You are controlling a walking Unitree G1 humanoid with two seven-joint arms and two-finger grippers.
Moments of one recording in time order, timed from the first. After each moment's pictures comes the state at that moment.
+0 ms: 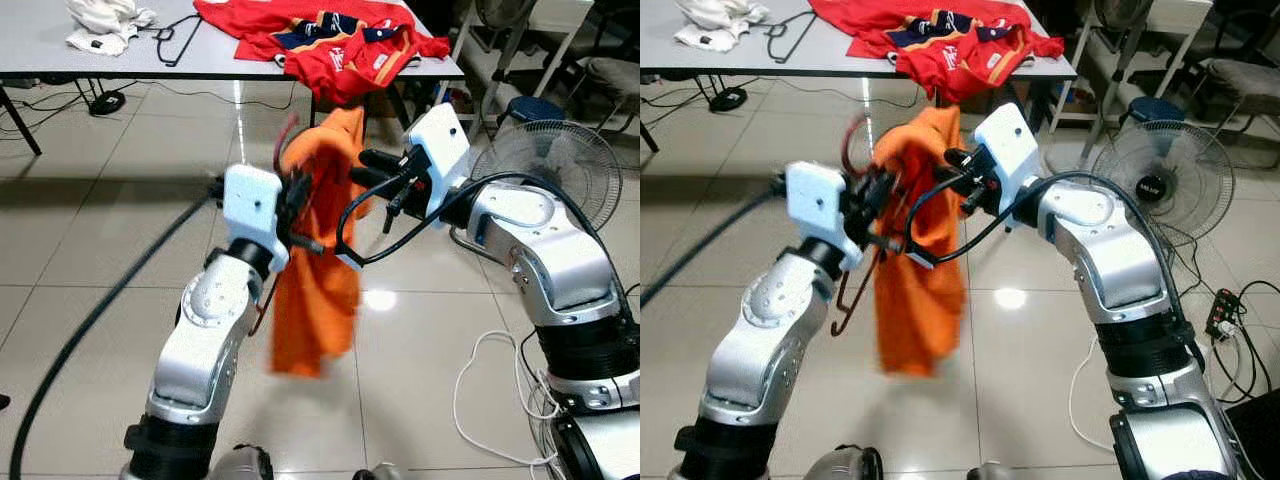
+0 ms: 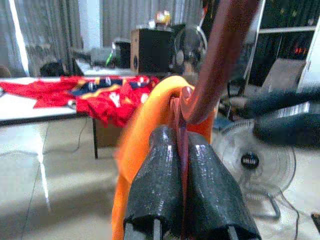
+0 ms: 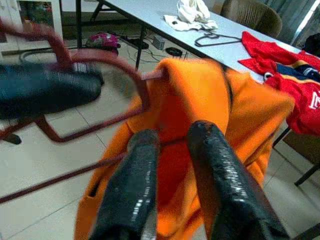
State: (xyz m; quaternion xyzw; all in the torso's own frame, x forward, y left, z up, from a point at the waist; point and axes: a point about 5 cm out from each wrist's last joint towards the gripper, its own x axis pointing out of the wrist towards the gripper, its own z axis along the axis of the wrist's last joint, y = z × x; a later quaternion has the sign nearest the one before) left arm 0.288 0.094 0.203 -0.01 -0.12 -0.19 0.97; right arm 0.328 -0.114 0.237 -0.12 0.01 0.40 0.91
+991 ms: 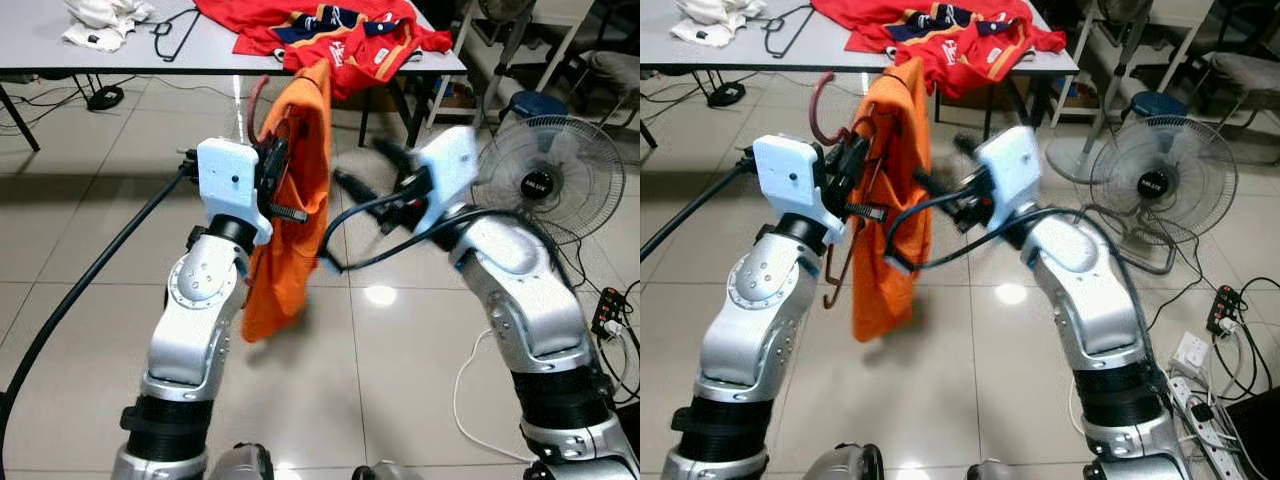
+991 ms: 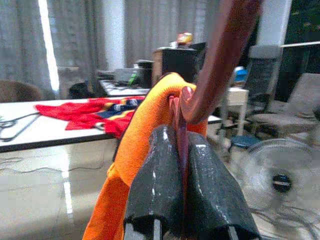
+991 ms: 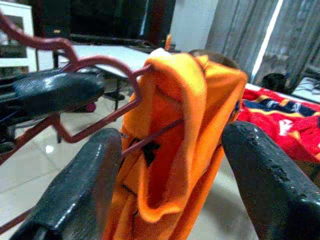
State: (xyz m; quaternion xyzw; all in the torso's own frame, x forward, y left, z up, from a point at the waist) left arm 0.298 0.108 0.218 0.01 -0.16 -0.16 0.97; right arm 0.307 -0.107 0.228 -0.05 -0.12 0.35 0.93
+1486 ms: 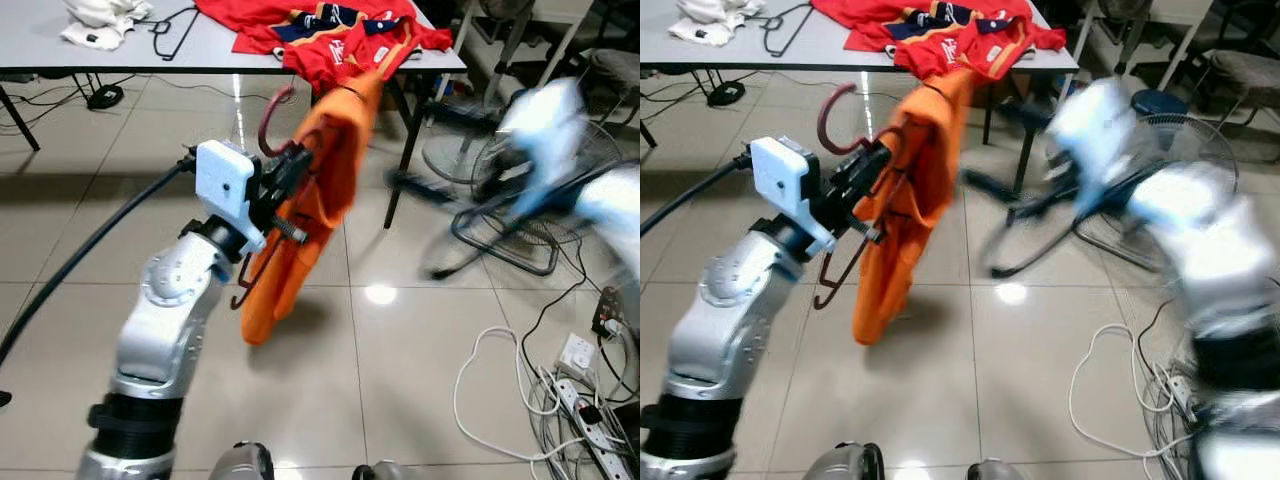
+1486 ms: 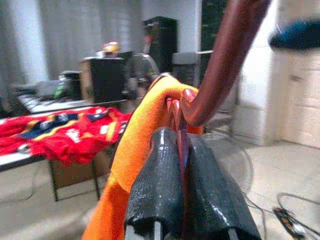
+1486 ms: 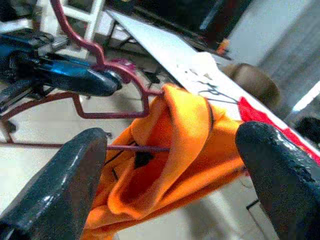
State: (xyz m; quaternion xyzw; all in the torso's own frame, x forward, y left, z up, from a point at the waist) left arm 0.289 0.119 0.224 0.03 -0.17 -0.32 0.93; right arm 0.298 -0.184 0.300 -0.23 -0.12 0.48 0.84
